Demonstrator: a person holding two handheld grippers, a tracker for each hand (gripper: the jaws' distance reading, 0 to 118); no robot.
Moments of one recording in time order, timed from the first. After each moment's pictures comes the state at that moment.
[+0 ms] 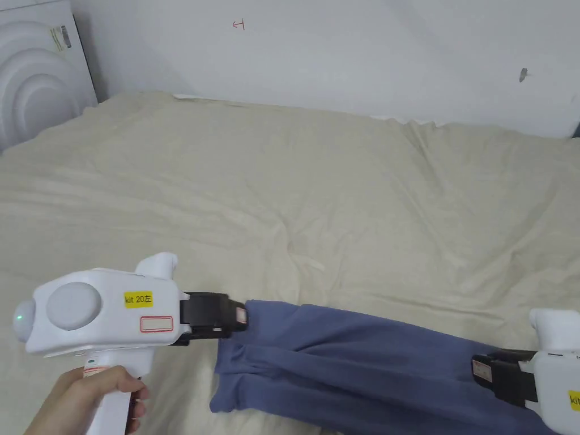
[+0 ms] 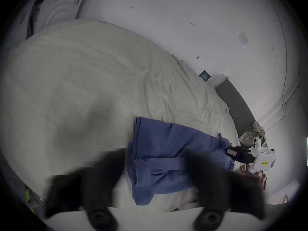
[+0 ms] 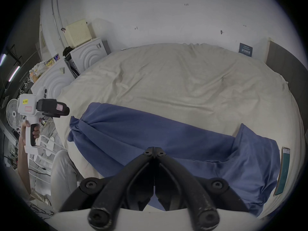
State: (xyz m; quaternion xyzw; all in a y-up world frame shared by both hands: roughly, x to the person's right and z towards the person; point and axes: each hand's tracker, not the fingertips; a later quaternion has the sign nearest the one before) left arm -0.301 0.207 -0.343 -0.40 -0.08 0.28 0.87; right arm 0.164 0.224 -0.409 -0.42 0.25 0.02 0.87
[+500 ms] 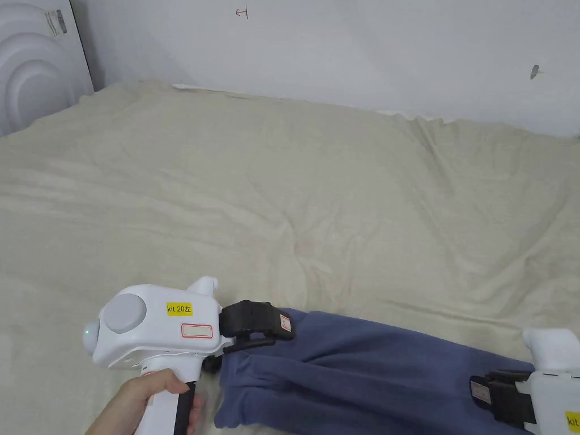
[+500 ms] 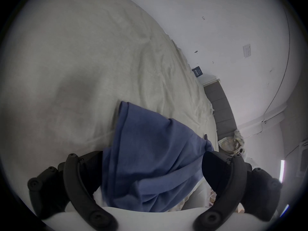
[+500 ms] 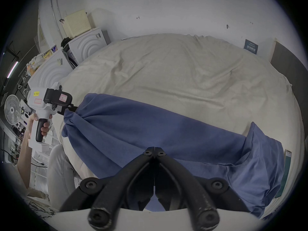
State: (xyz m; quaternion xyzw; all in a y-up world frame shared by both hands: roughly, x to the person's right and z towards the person) left arm -0.301 0.140 -0.400 -0.43 -0.16 0.40 0.79; right arm 0.144 0.207 -0.422 -0.45 0.25 0.04 0.86
